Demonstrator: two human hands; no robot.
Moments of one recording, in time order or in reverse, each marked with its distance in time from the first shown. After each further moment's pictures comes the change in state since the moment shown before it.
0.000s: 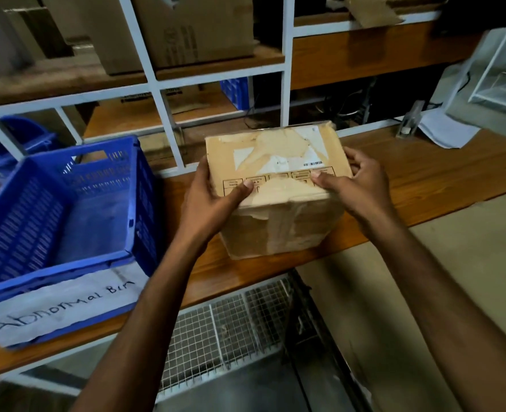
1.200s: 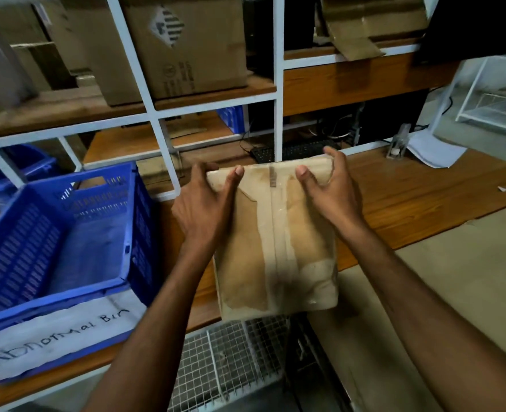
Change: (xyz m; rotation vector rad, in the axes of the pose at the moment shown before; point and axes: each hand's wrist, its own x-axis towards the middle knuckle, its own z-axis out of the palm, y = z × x) left_hand 0.026 0.020 0.021 0.433 0.333 0.156; right_hand 0.026 -0.002 0.022 -0.254 0.088 -0.172
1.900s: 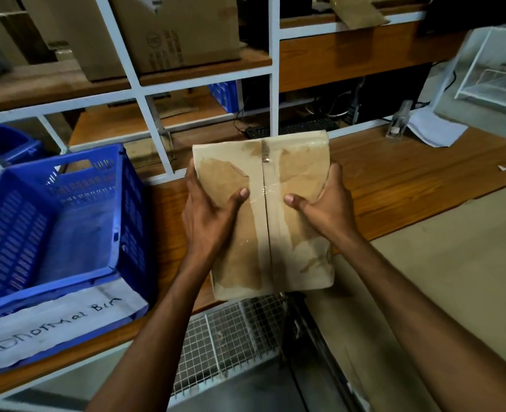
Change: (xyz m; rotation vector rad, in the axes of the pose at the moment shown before) left_hand -0.022 -0.047 0.040 -0.237 -0.125 -0.048; right_hand -0.015 0.039 0.023 -0.018 -0.103 0.119
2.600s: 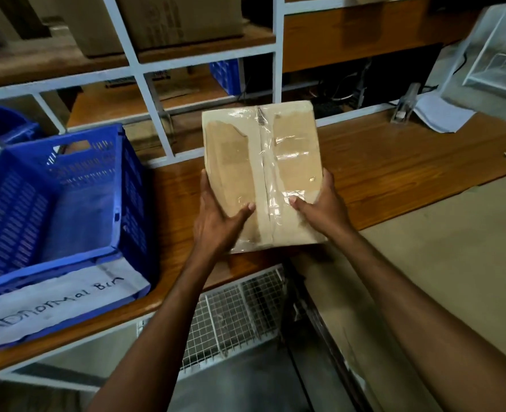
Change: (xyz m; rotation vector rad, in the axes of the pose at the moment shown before) left_hand -0.031 -0.044 0.013 0.115 -0.202 -0.070; right_hand -0.017 0.048 0.024 0.059 -0.142 0.091
